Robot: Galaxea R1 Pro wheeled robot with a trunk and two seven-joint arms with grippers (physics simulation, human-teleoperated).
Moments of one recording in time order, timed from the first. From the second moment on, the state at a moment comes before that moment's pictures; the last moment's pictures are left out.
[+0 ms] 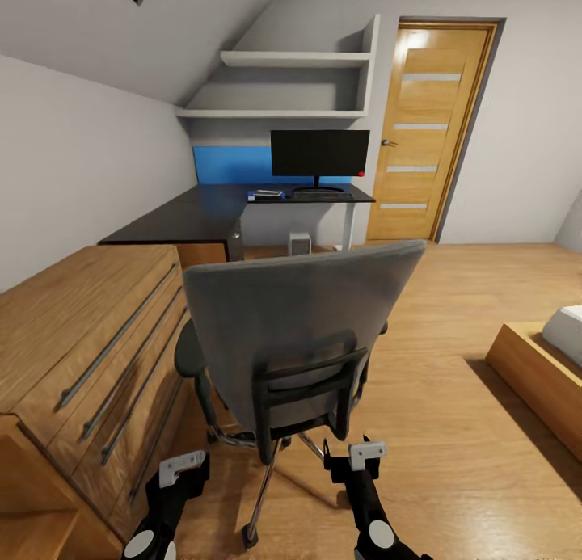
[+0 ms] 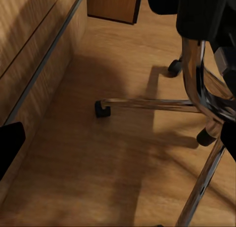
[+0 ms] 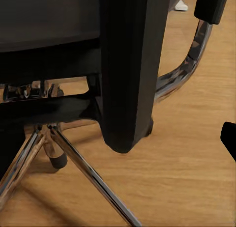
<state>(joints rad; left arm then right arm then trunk) -0.13 -0.17 0.23 -1.08 -0.07 0.01 0.02 -0.35 0.01 0.61 -0.71 -0.26 -0.34 -0.39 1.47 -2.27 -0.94</state>
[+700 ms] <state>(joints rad) -0.13 -0.17 0.23 -1.07 -0.08 0.01 0.02 -0.35 0.01 0.60 -0.71 -0.26 -0.34 -0.39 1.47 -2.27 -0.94</state>
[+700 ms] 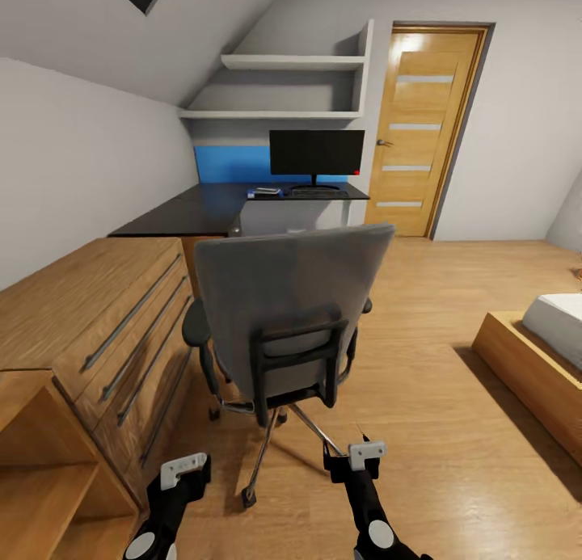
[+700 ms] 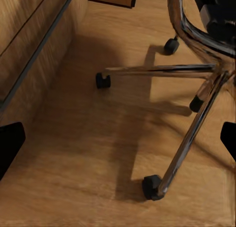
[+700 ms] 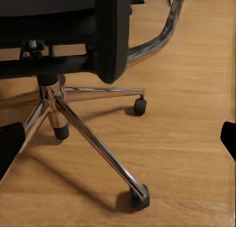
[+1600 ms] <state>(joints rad) -0.13 -0.17 0.11 -1.03 -0.07 0.01 0.03 -0.35 0.01 0.60 -0.71 -0.26 -0.38 -0.39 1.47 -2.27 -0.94</state>
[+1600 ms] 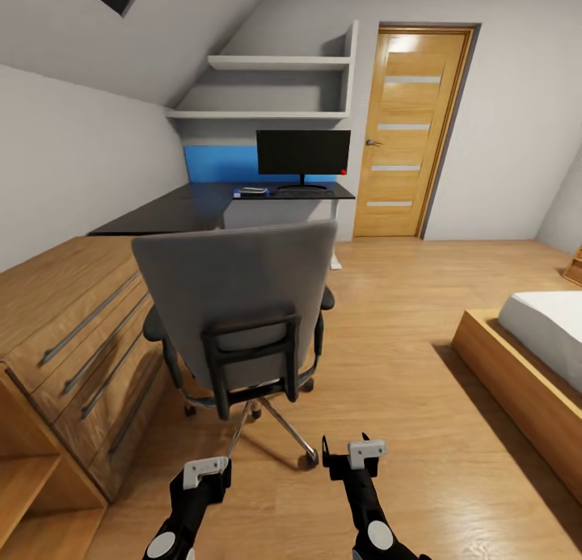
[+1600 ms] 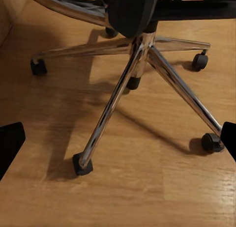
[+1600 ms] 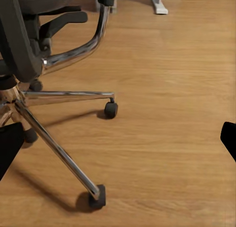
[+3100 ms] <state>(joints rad) -0.13 -0.17 0.10 -1.03 -0.07 0.01 0.03 -0.35 0.01 0.60 -0.69 -0.26 -0.38 -0.39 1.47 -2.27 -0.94</state>
